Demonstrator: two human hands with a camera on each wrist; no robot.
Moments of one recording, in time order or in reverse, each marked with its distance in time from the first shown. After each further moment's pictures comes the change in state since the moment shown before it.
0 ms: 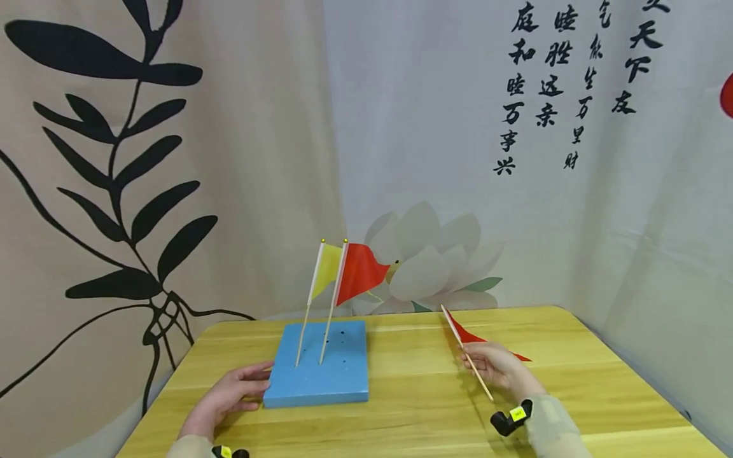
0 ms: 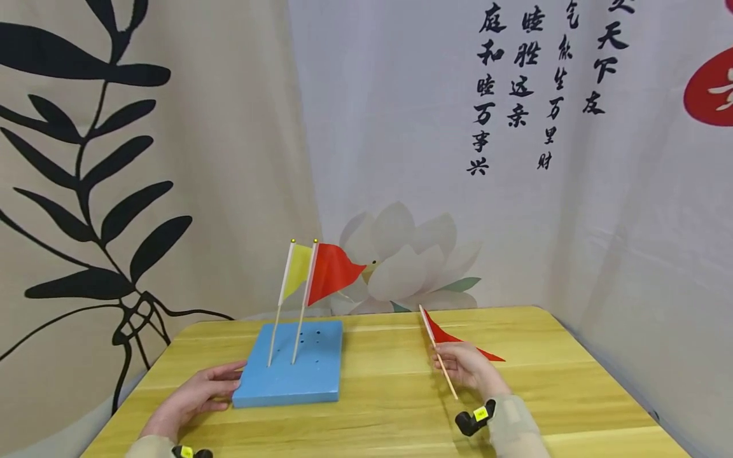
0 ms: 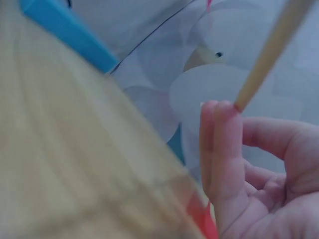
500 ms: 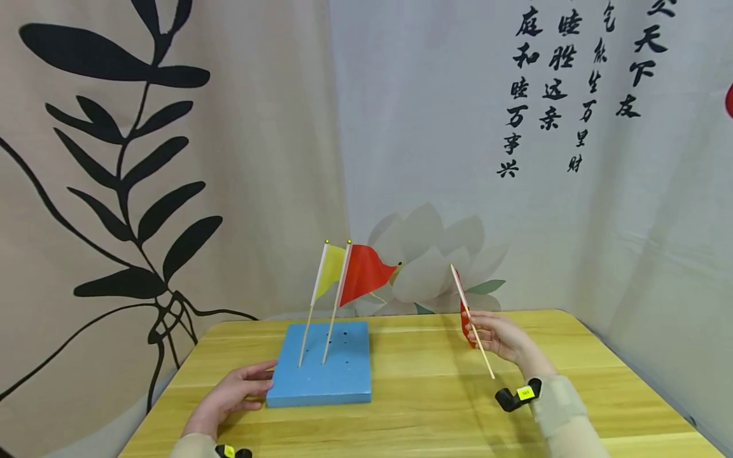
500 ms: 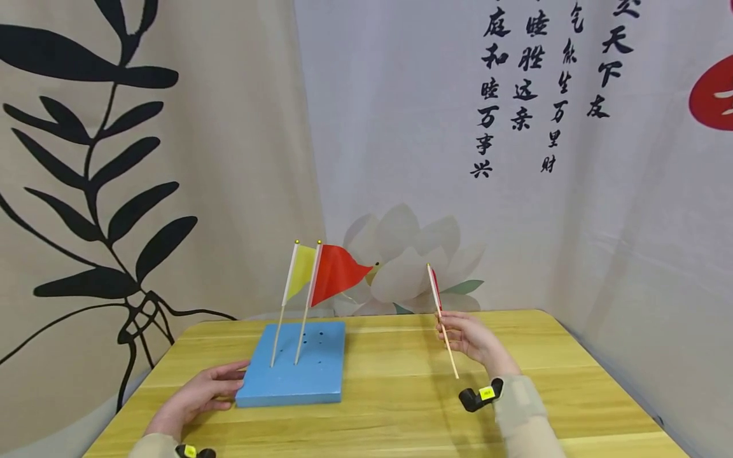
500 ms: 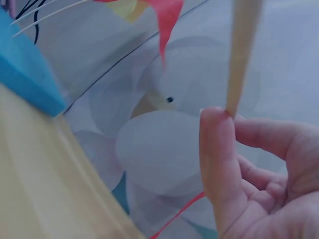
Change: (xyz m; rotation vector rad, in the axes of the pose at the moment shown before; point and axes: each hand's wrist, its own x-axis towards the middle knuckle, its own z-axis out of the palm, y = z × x) left_hand 0.001 -0.002 -0.001 0.003 0.001 0.018; right_hand -0.004 -0.068 0.017 0.005 -0.078 -0.128
